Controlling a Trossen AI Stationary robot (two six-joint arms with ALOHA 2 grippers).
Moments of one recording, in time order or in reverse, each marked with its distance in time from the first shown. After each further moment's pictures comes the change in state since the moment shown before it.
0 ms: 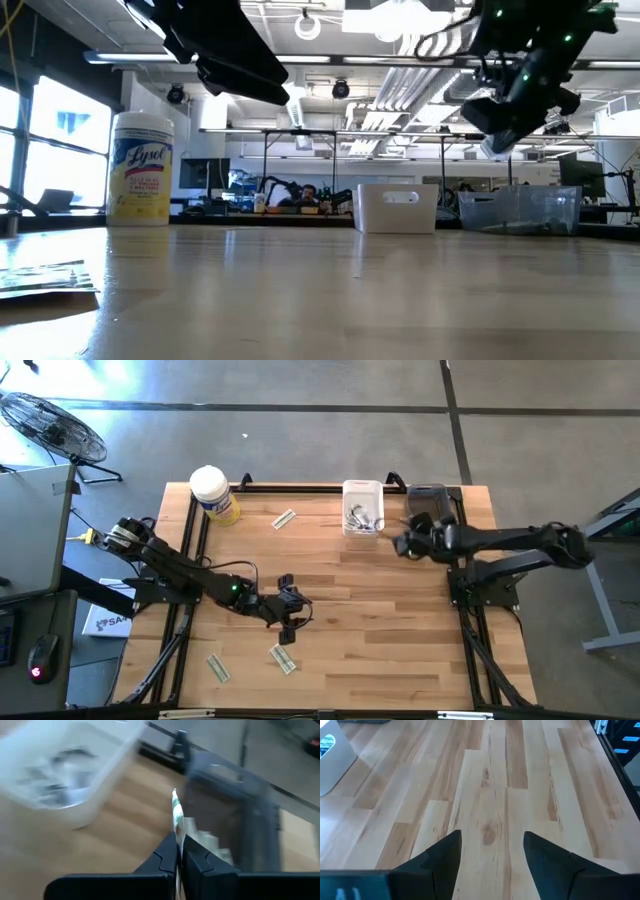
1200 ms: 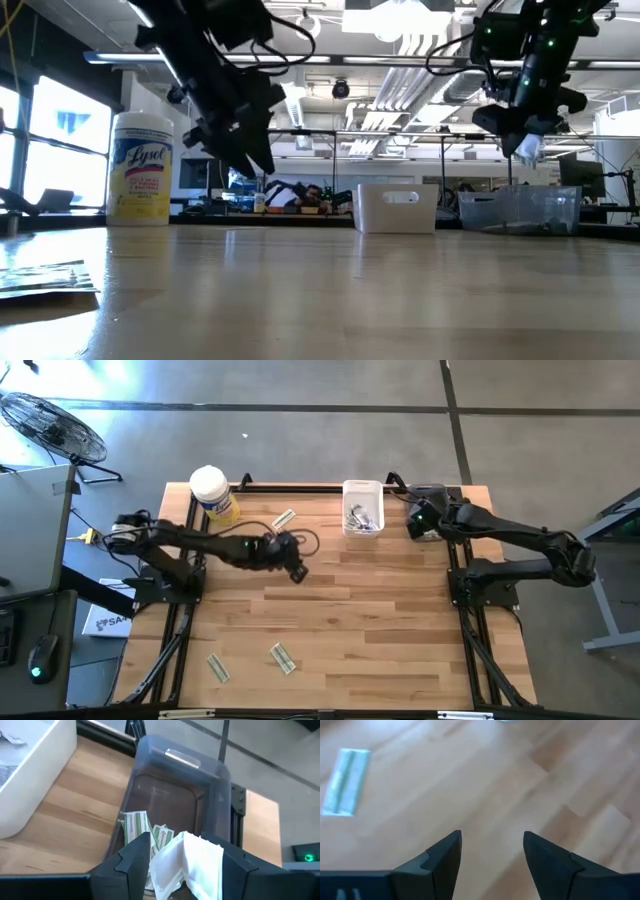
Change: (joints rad) left arm 0.428 0.000 -0.001 -0.313 -0.014 -0.358; right arm -0.369 -0.063 0.043 -0.040 -0.154 -0.263
